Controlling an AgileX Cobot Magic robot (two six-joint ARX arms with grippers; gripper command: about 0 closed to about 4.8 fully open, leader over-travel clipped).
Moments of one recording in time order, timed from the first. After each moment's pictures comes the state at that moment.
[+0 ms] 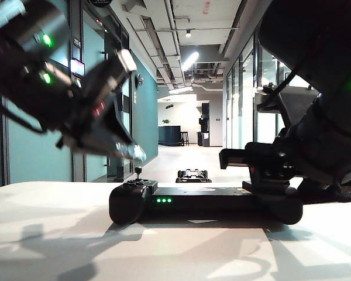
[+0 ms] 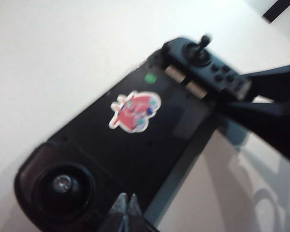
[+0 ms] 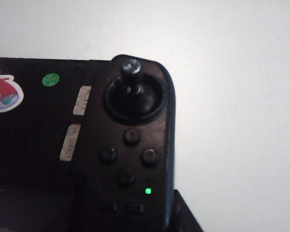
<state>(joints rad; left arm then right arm) -0.48 1.50 0.71 0.08 0.58 0.05 0.83 1.40 0.43 0.20 0.60 0.55</state>
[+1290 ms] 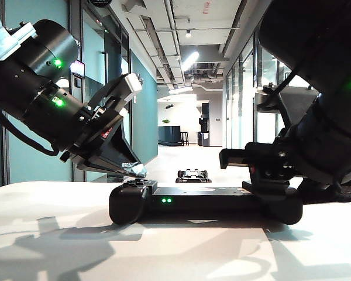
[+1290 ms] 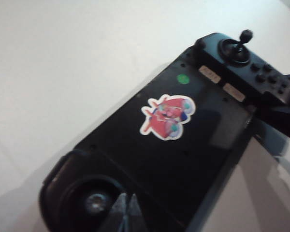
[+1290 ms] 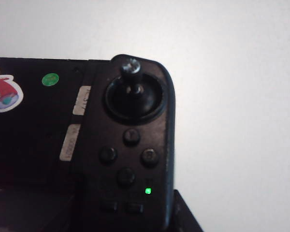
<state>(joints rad) -0.48 1.59 0.71 0.18 0.51 0.05 0.83 1.40 0.43 0.20 0.60 0.55</state>
